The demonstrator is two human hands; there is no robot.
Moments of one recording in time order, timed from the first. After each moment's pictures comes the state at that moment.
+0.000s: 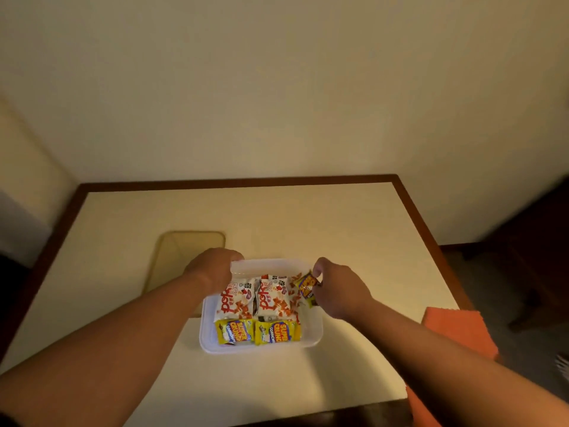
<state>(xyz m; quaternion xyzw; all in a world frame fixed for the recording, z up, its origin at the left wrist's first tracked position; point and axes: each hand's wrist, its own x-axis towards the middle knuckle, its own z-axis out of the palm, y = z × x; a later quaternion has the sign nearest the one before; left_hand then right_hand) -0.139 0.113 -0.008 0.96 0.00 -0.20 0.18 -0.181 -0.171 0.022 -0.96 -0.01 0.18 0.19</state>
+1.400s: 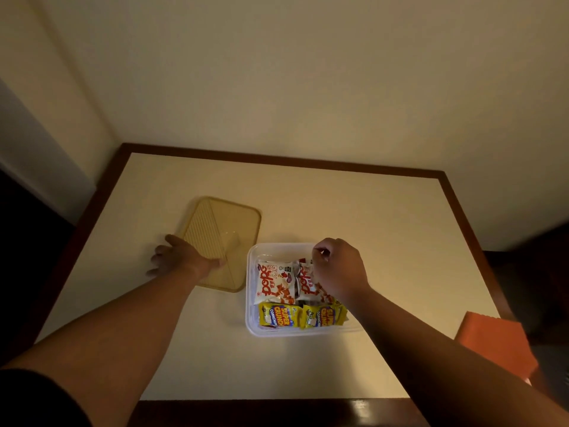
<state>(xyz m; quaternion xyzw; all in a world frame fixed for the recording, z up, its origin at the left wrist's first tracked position) -0.173 0.238 -0.070 0.87 0.43 -0.20 0.16 -0.171 -0.069 -0.010 -0.95 -0.02 0.04 0.30</state>
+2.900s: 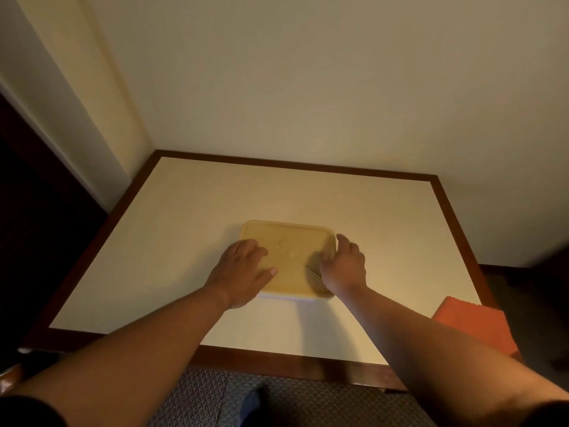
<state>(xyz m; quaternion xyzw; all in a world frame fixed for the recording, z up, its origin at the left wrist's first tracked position) -0.300 0.105 -0.017 0.99 -0.05 -0.03 0.13 -0.231 -0.138 -0.023 -0.95 0.06 0.07 0.30</state>
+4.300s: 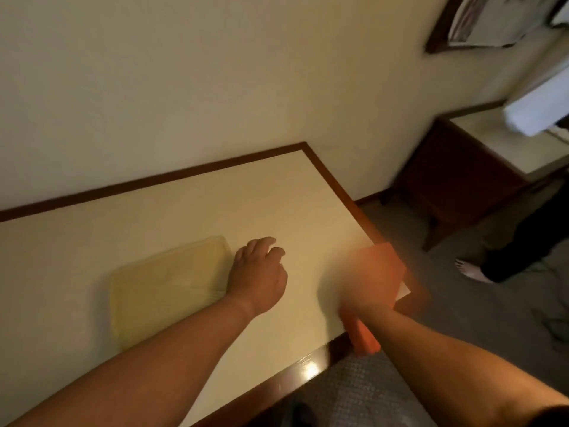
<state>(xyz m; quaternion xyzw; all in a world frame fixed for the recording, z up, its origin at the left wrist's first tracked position) -0.211 -0.090 -0.012 0.94 -0.27 0.04 0.21 -0.289 -0.330 -0.040 -0.95 0.27 -0.06 0.17</state>
